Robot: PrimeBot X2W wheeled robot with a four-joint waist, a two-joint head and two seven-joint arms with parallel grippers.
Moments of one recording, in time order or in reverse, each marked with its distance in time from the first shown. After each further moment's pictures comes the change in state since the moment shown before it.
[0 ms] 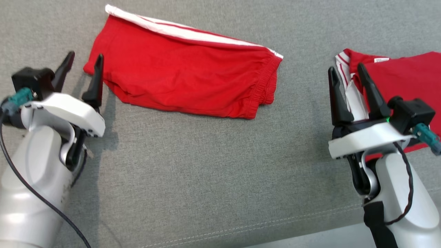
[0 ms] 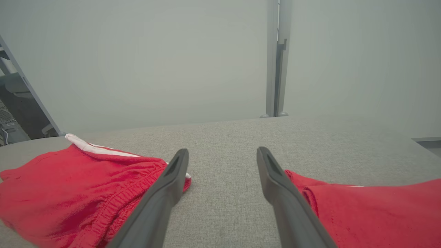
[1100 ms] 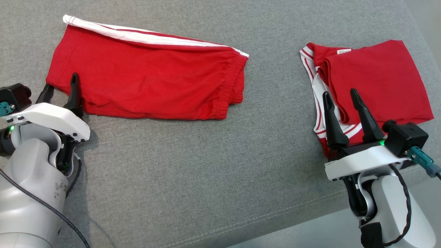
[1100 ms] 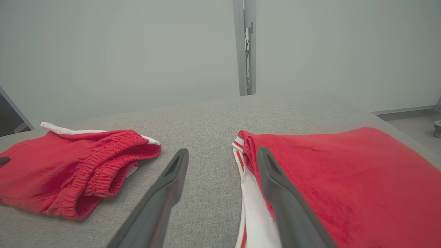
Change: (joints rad) left arm -0.027 -0.059 0.147 0.280 -0.100 -0.006 0.009; right arm 0.129 0.006 0.013 -0.054 0.032 0.000 0.000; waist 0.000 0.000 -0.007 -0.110
